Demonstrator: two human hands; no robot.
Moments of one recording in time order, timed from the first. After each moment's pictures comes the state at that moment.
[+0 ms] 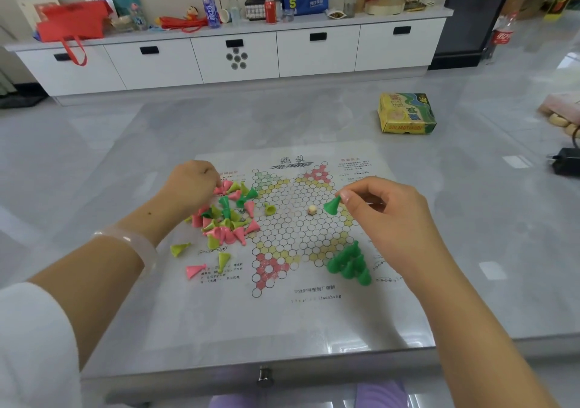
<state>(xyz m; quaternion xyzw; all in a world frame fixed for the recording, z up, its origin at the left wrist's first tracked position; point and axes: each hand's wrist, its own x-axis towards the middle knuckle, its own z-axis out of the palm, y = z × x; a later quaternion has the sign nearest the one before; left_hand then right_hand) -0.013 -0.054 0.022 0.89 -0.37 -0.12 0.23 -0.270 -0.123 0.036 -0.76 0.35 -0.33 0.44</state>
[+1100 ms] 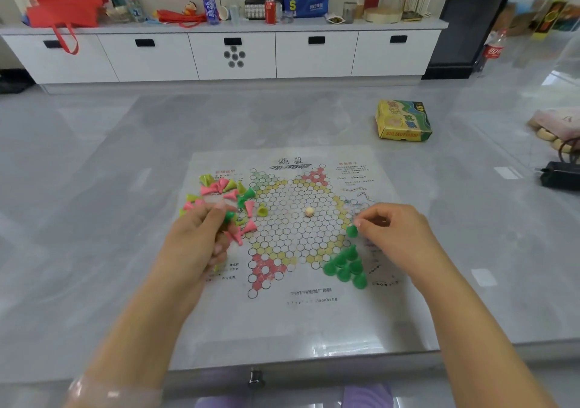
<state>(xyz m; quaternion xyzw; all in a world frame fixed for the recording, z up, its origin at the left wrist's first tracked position) -0.098 0.002 0.014 0.69 -0.18 -0.33 0.62 -0.279 -0.151 0.005 -0.75 0.46 -0.22 0.42</state>
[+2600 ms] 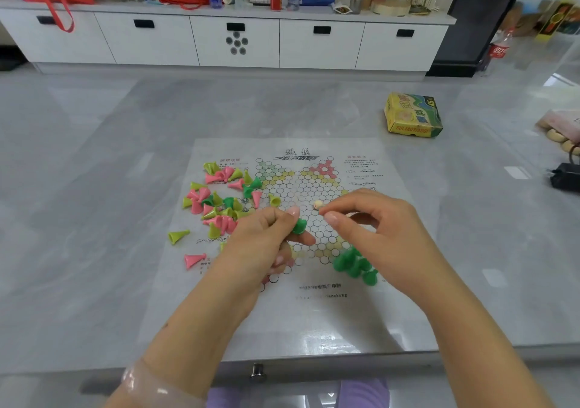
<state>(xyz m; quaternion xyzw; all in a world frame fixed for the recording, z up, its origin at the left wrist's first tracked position) -0.138 -0.015 0.016 0.66 -0.22 -0.44 0.57 -0.262 -0.109 0.030 -0.81 0.27 -0.26 0.45</state>
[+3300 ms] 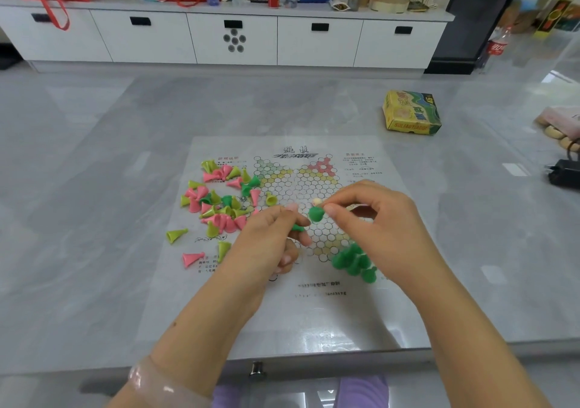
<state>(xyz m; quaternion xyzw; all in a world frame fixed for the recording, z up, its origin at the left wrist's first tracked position) -0.144 -0.021 0.016 0.66 -0.21 -0.44 0.56 -0.256 -0.112 0.026 -0.81 0.30 -0.29 0.42</state>
